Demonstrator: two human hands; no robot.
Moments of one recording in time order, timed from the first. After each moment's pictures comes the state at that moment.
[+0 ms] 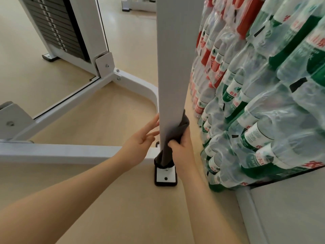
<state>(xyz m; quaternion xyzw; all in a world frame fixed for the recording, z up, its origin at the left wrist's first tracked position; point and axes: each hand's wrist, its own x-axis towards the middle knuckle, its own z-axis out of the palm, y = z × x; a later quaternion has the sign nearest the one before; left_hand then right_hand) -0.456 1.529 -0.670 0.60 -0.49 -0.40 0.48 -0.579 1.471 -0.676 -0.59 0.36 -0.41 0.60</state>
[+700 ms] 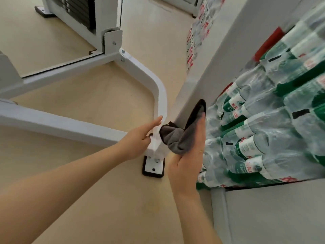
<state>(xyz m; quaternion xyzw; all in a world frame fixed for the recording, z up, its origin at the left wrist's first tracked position) -0.437 1.551 -0.691 0.64 -0.50 -0.39 0.42 -0.576 1.532 -0.651 -0.78 0.32 -0.50 0.19</state>
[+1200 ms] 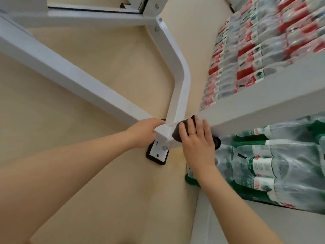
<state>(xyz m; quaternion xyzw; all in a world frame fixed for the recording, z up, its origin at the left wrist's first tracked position) -0.405 1.580 -0.757 0.69 -0.46 -0.43 0.36 -0.547 1.507 -0.671 -0.88 0.18 0.13 -0.42</state>
